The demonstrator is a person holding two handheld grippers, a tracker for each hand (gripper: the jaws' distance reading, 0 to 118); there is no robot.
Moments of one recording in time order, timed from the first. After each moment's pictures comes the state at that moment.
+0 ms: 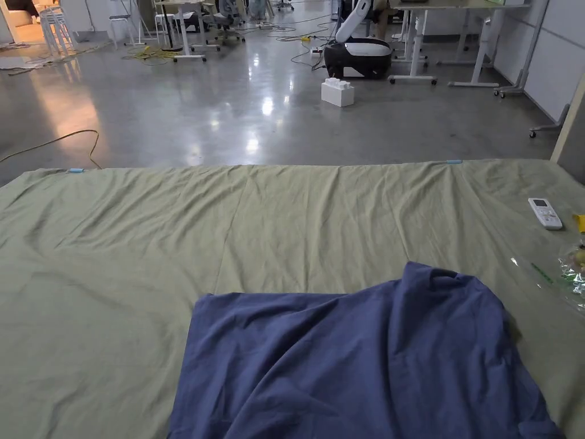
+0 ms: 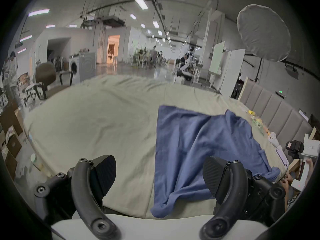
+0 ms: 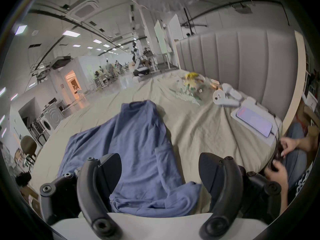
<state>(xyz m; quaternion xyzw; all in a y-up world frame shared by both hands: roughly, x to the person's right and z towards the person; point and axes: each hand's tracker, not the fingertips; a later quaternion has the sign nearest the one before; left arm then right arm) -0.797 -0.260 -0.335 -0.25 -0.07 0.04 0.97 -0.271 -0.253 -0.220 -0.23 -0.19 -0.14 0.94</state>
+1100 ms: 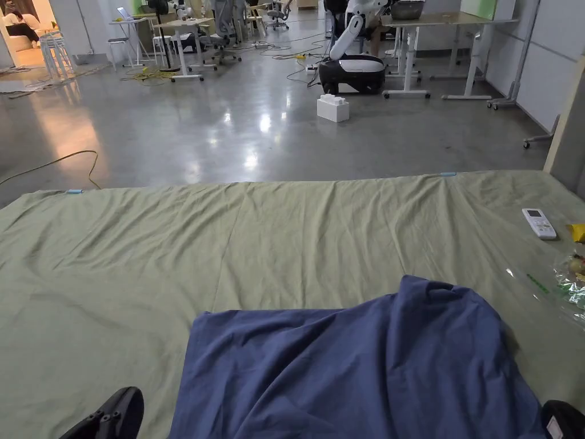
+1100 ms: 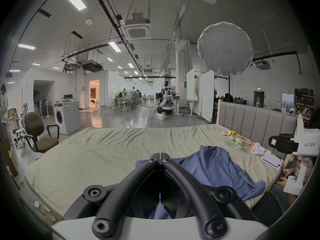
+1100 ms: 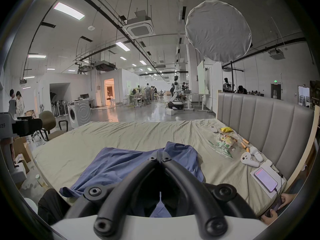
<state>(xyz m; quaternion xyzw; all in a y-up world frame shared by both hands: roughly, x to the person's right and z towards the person) -0.739 -0.153 -0.299 -0.08 -0.14 -0.02 0.99 -0.359 -0.180 -0.211 -0.09 -0.07 -0.01 0.99</state>
